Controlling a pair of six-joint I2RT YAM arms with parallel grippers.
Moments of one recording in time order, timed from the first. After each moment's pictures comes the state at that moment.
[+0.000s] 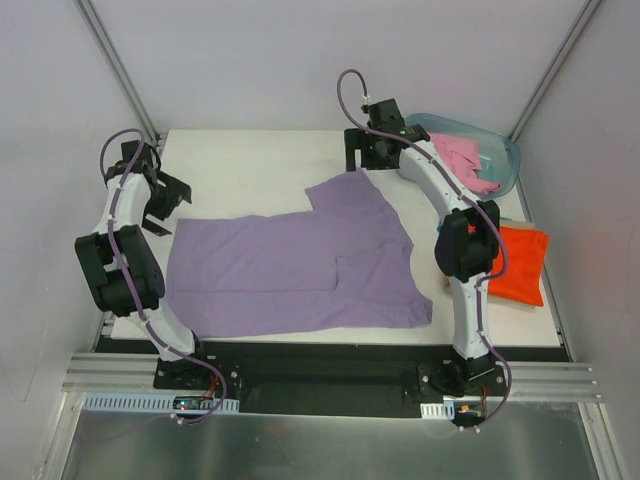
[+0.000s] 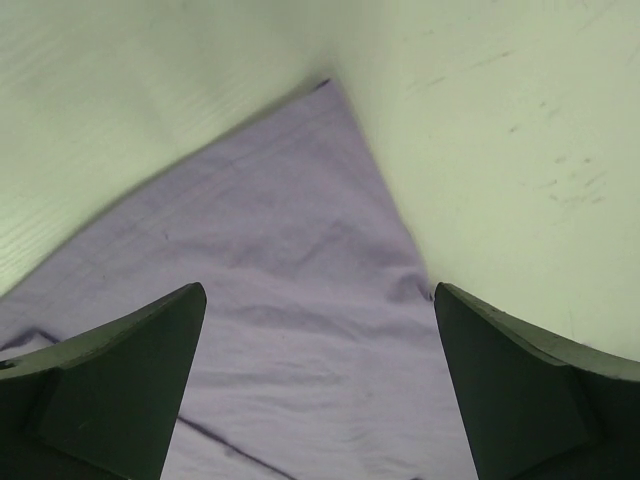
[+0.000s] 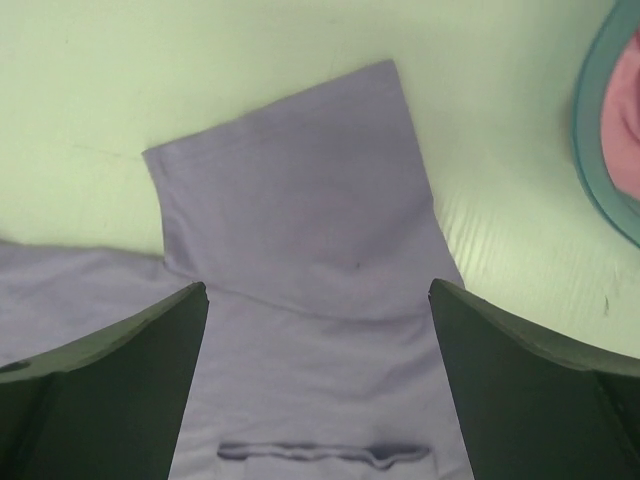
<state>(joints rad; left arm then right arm) 0.28 1.70 1.39 -0.85 0.00 -0.82 0.42 2.13 2.06 -0.78 0.03 0.23</state>
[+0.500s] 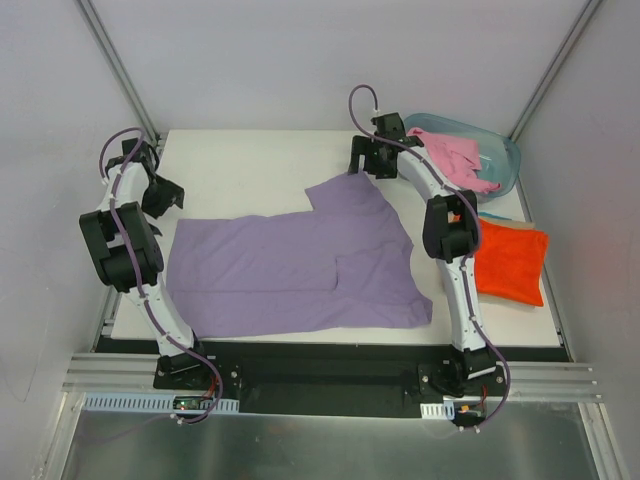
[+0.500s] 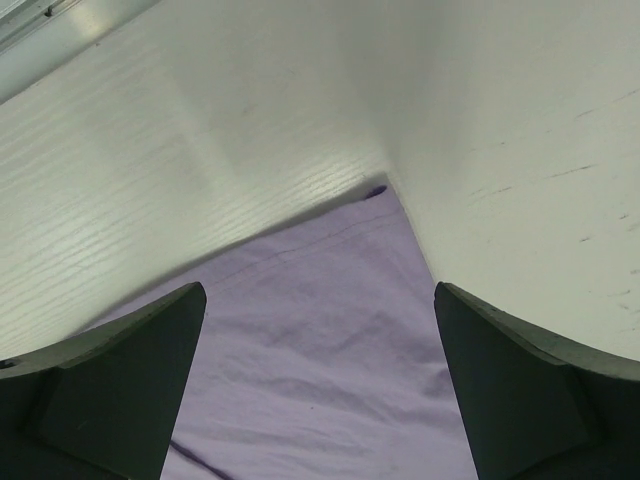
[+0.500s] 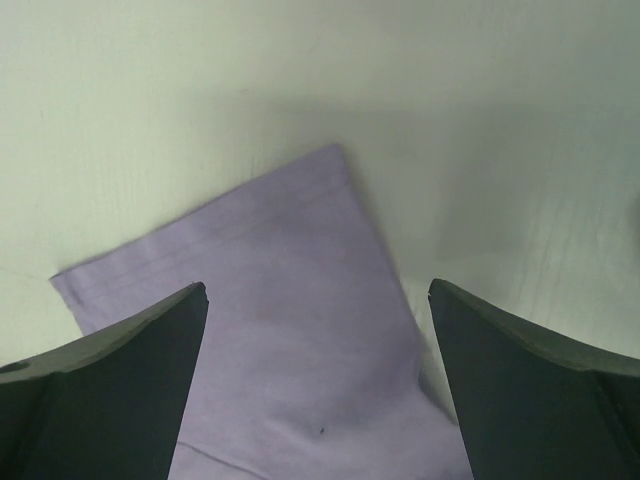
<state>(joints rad) 0.32 1.95 1.58 -0.92 -0.12 -0.77 0.32 2.50 2.28 -0.66 -0.12 0.32</state>
